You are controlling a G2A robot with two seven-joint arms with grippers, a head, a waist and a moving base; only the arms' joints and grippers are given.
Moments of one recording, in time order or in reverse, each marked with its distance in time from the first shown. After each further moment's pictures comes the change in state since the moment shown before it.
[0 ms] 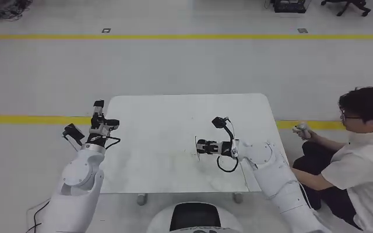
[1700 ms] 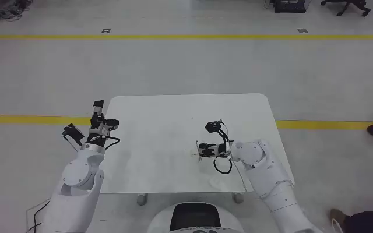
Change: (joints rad) left arm 0.003 0.001 -0.009 -0.005 -0.019 0.000 0.013; right arm 0.010 -0.093 0.045 0.038 -0.330 -0.013 0.069
